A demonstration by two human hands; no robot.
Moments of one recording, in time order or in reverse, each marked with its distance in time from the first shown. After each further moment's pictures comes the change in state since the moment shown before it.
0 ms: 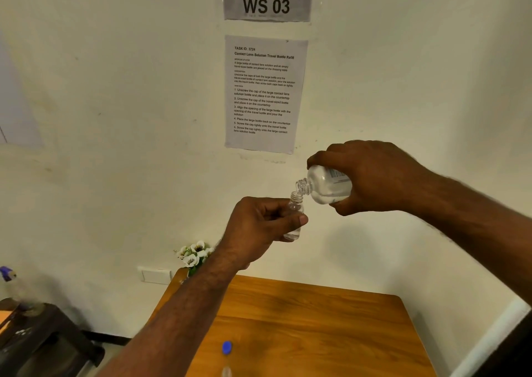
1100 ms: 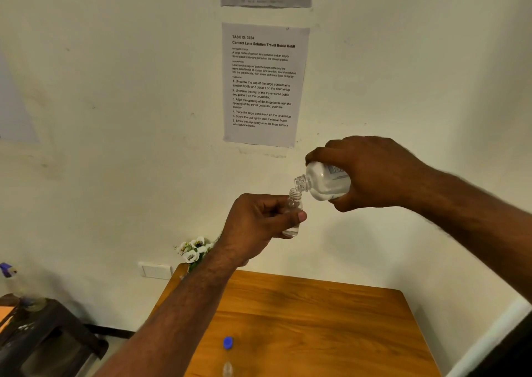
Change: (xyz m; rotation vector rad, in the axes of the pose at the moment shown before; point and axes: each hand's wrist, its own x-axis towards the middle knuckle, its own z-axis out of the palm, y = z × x) left_hand 0.009 -0.011 -0.003 0.013 0.014 -0.026; right_hand 0.010 0.004 0.013 0.016 -0.009 -0.009
